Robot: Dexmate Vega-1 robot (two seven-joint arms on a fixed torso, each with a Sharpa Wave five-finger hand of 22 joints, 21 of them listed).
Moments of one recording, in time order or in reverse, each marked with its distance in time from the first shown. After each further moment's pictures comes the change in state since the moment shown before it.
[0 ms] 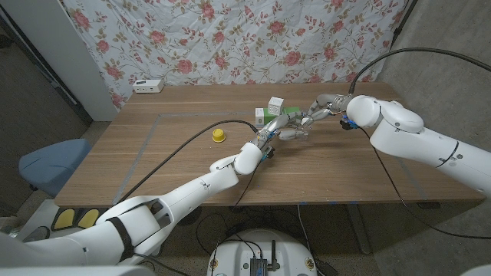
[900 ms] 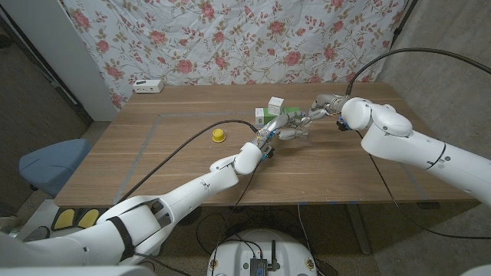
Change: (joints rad) left arm -0.003 -0.003 0.000 0.008 -0.005 0.000 0.003; left_hand -0.008 -0.002 0.008 0.002 0.000 0.002 -0.002 0.000 0.000 0.000 0.000 -0.001 0.000 0.000 0.000 0.000 0.001 0.000 0.000 0.000 0.000; right arm 0.027 0.043 -0.065 0.003 -0.072 -0.100 -0.028; right_hand -0.061 0.008 -0.019 0.016 -0.008 0.095 0.027 0.039 -0.007 0.083 -0.013 0.013 0.000 0.057 -0.031 0.016 0.000 0.029 0.006 0.000 0.003
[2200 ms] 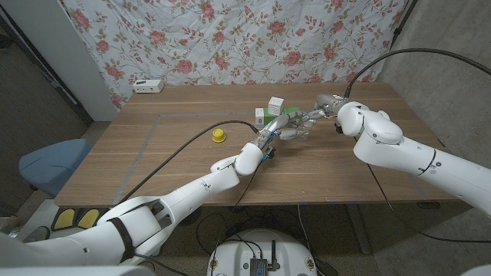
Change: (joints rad) left arm 0.006 -0.004 0.001 -0.007 0.000 -0.001 0.002; left_hand -0.006 -0.006 0.007 0.001 -0.002 0.005 -0.005 0.000 0.005 0.000 0.000 0.000 0.000 0.004 -0.004 0.000 0.000 0.000 0.000 0.000 0.000; right arm -0.002 0.028 -0.047 -0.008 -0.056 -0.081 -0.075; right_hand -0.048 0.033 -0.012 0.007 0.003 0.164 0.092 0.054 -0.046 0.122 -0.068 0.008 -0.002 0.071 -0.036 0.008 0.000 0.044 -0.029 0.000 0.000
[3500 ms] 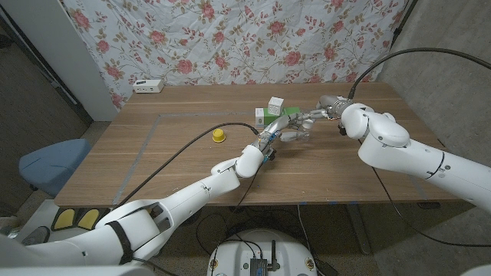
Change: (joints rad) left arm 0.021 0.009 0.000 -0.031 0.009 0.014 0.013; left_hand 0.000 -0.001 0.012 -0.004 0.002 0.011 -0.011 0.000 0.000 0.000 0.000 0.005 0.000 0.000 0.000 0.000 -0.001 -0.011 -0.011 0.000 0.000; right arm -0.020 -0.049 0.013 -0.061 0.022 -0.026 0.006; right_hand -0.227 -0.046 -0.087 0.049 -0.015 -0.242 -0.030 -0.162 0.026 -0.116 0.101 -0.052 0.003 -0.057 0.070 -0.043 0.000 -0.067 0.027 -0.012 0.000
